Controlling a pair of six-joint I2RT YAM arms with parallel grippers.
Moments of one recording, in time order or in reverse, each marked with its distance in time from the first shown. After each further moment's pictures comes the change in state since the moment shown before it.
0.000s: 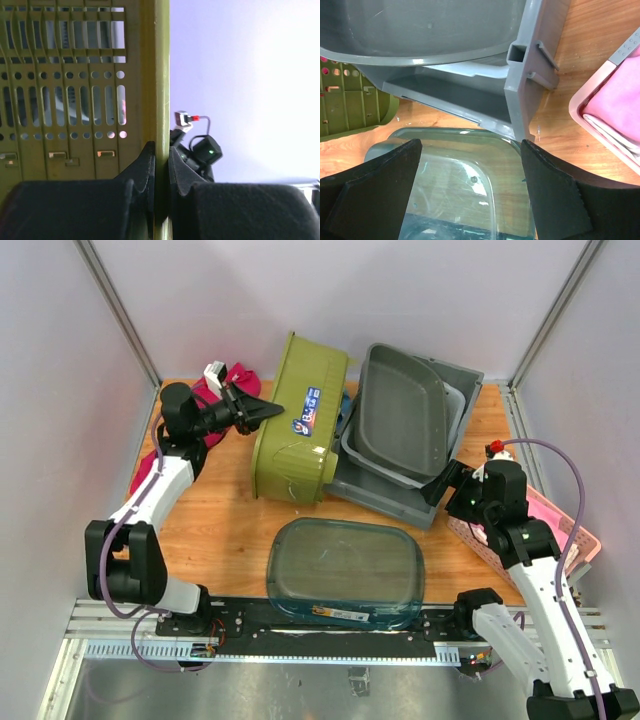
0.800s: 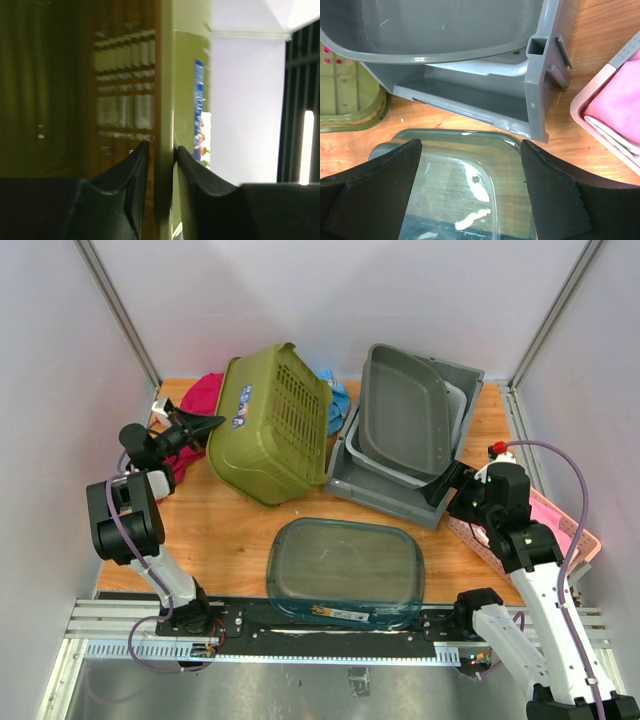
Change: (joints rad) left arm 0.377 0.311 -0.257 0.858 0.194 -0.481; right arm 0.000 -0.031 -0.002 0.005 -0.004 0.001
